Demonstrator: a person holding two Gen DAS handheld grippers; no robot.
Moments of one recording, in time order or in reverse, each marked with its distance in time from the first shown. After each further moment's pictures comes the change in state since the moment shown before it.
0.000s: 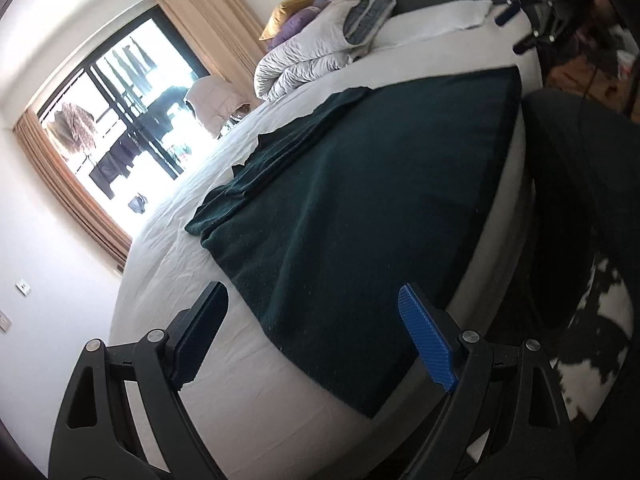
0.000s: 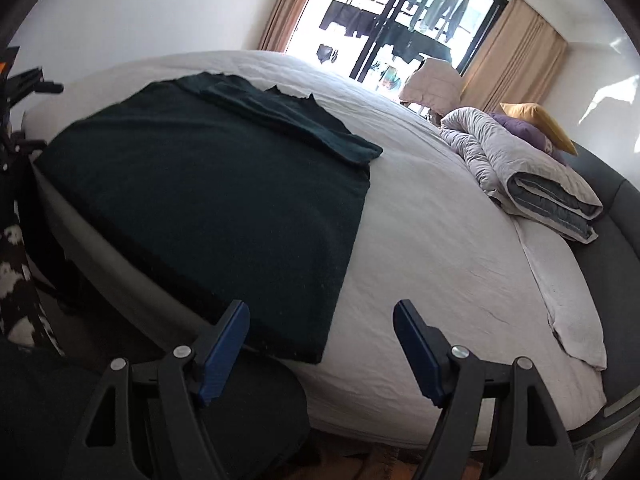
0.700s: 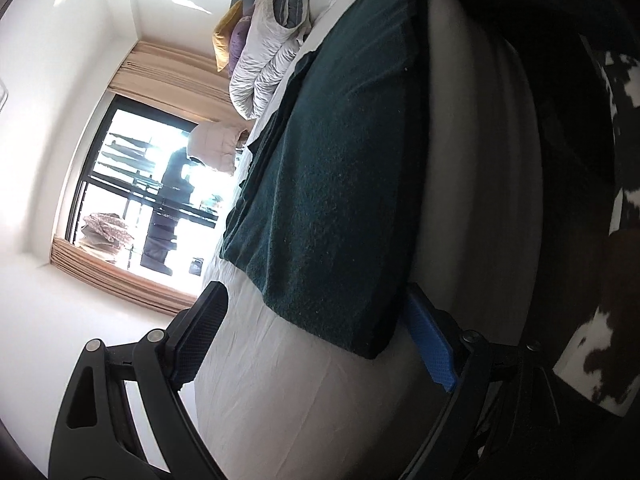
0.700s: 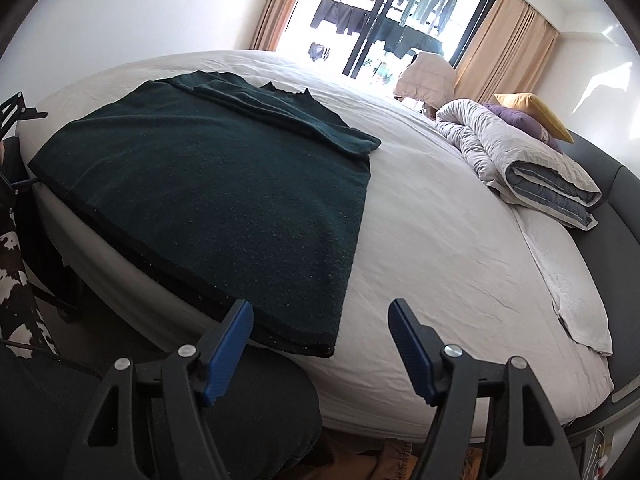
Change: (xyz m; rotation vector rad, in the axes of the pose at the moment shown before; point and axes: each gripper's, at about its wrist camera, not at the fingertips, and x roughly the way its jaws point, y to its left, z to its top) left arm 0.019 -0.068 -0.074 0.423 0.001 0.205; right arm 0.007 0.004 -0.005 0.064 -0.010 -0.002
